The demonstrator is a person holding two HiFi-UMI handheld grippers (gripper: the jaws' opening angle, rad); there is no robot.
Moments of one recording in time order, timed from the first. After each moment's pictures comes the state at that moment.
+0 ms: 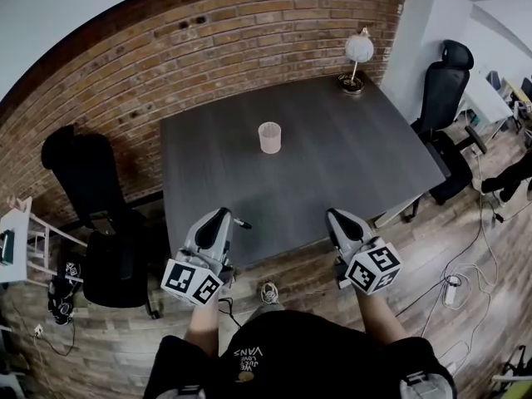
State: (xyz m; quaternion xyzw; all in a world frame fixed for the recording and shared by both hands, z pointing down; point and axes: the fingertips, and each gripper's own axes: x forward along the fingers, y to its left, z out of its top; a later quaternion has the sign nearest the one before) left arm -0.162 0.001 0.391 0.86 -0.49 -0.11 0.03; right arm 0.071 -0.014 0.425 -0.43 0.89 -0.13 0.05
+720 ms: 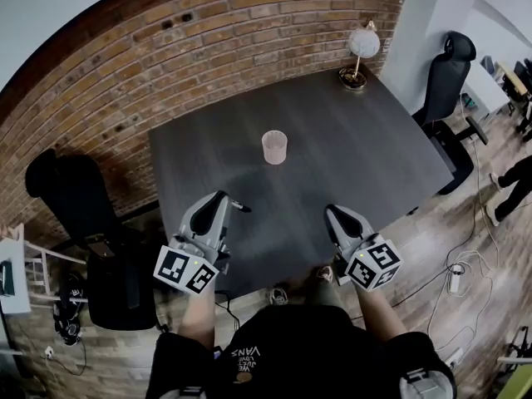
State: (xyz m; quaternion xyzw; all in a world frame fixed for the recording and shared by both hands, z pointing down) left arm -0.200 -0.122 0.370 0.89 -0.44 -0.12 0.02; right arm 0.025 -0.105 0.438 -0.46 0.88 -0.14 0.05
